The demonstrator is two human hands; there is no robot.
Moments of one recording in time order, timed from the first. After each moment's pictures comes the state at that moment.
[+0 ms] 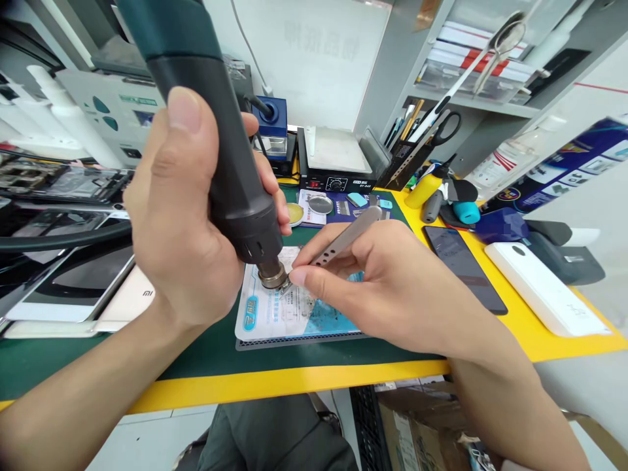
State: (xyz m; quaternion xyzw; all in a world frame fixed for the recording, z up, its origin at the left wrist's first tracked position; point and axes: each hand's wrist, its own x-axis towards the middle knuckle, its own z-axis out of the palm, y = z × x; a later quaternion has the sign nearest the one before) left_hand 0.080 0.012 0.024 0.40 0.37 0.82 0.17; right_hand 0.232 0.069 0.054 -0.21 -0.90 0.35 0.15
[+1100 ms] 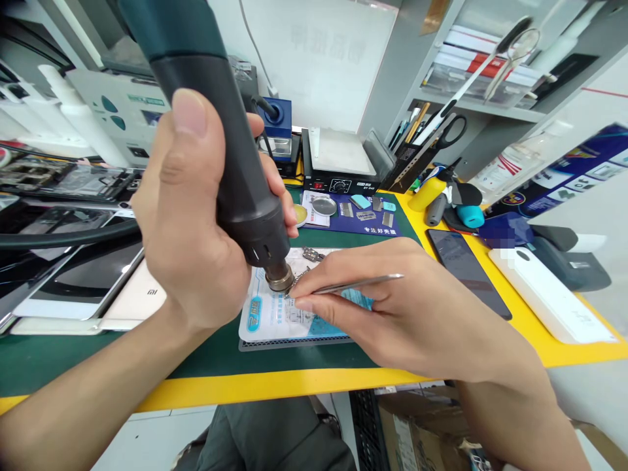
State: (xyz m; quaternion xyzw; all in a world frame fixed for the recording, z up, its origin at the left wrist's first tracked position) left_hand 0.084 0.013 0.025 0.38 0.38 0.83 0.15; right_hand 0.239 0.066 0.057 -0.13 -0.91 0.36 0.15
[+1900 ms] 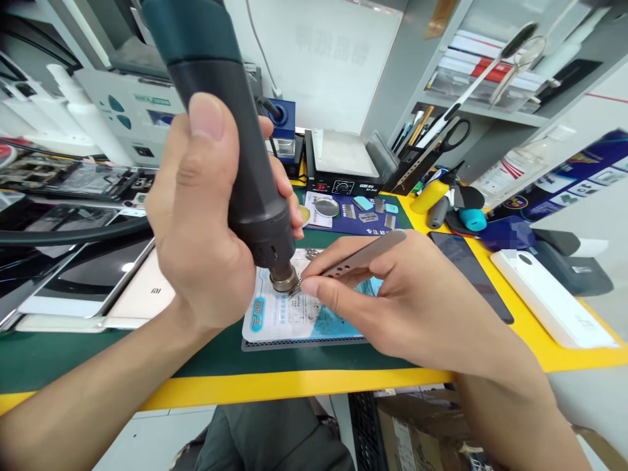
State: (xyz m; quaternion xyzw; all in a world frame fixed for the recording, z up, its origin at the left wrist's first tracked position) left_hand 0.083 0.014 0.021 0.39 0.36 0.83 0.16; right_hand 0.235 0.067 0.055 -0.16 -0.92 0.29 0.19
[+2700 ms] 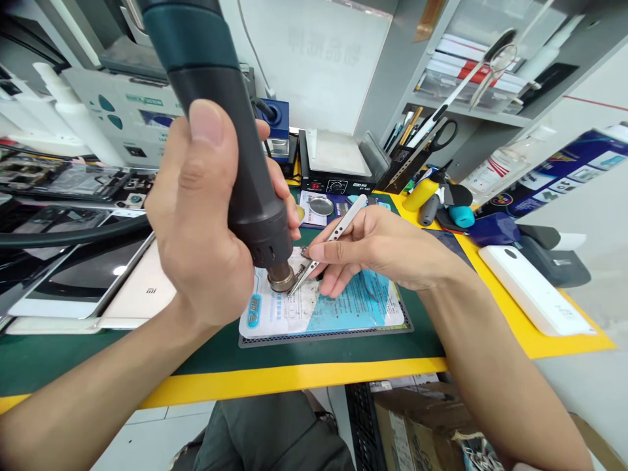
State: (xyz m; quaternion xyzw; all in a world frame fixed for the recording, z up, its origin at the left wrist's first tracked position) left_hand 0.081 0.014 0.020 0.39 0.36 0.83 0.15; right_hand 0.218 0.111 0.046 -0.30 -0.69 0.65 0.02
